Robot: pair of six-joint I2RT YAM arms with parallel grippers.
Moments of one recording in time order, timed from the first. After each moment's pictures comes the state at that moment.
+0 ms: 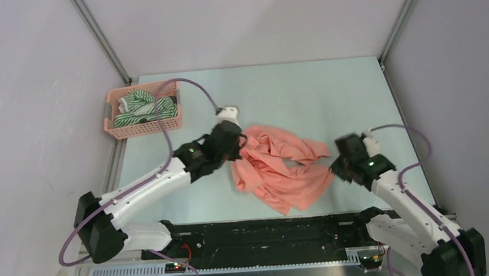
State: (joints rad) left arm -0.94 1.29 1.03 -0.50 -0.42 -0.53; right arm 0.45 0.89 0.53 -0.76 0.25 1.13
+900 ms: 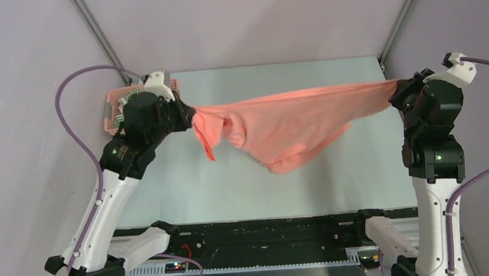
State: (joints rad) left arm -0.41 1.03 1.36 -0.66 -0.09 -0.36; right arm -0.06 0.87 1.38 -0.60 0.29 0.41
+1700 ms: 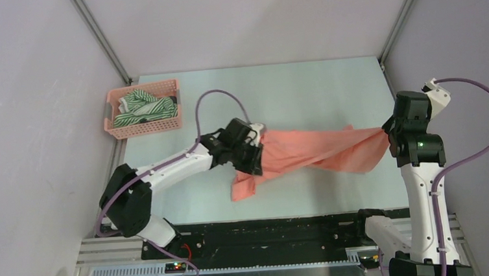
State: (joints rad) left arm -0.75 1.51 1.05 -0.51 0.25 -0.36; right arm -0.10 0.90 1.16 -0.87 0.45 0.50
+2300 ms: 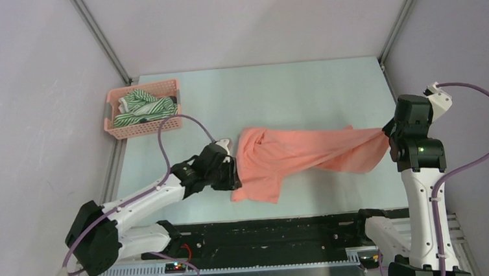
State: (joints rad) left arm -0.78 1.14 0.69 -0.43 0.05 -0.61; right arm -0.11 0.86 1.14 -0.87 0.45 0.53
